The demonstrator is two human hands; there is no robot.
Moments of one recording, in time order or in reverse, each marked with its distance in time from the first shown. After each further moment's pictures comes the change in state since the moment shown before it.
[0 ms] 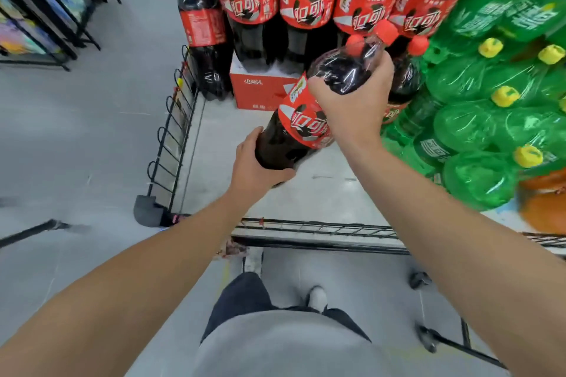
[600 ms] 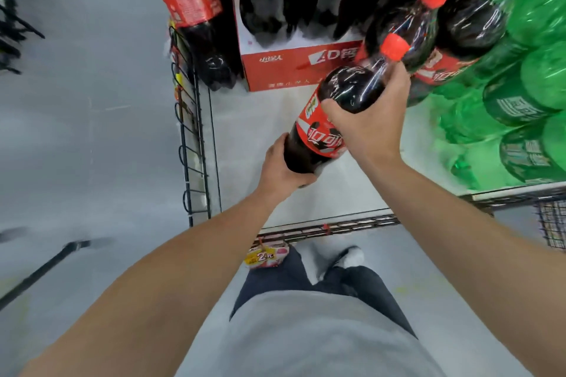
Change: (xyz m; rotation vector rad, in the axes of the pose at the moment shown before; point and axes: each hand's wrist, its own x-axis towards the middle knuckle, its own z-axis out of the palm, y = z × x) left_hand 0.084 -0.075 -0.024 0.041 -0.371 -0.107; right_hand -0.023 0.052 0.097 -0.211 0.052 0.095
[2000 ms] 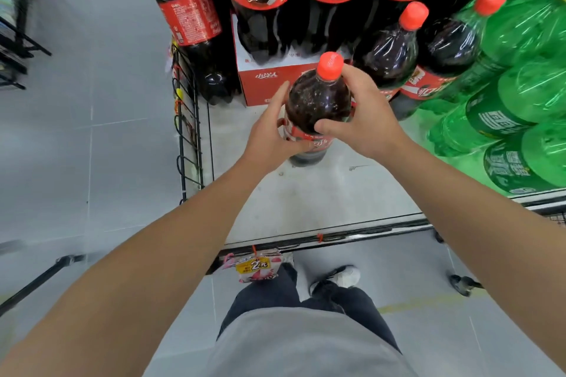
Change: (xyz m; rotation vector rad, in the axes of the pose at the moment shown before) left_hand 0.017 0.067 -0.041 -0.025 -0.047 0.467; right_hand 0.035 0.004 -0.028 -0.206 -0.542 -0.205
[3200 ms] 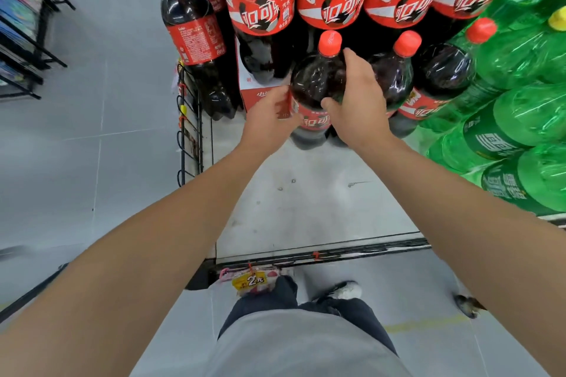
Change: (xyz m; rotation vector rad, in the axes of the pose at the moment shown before) left_hand 0.047 0.028 -0.011 0.130 0.157 -0.114; right_hand 0.039 -0.023 -0.004 -0.208 0.188 0.126
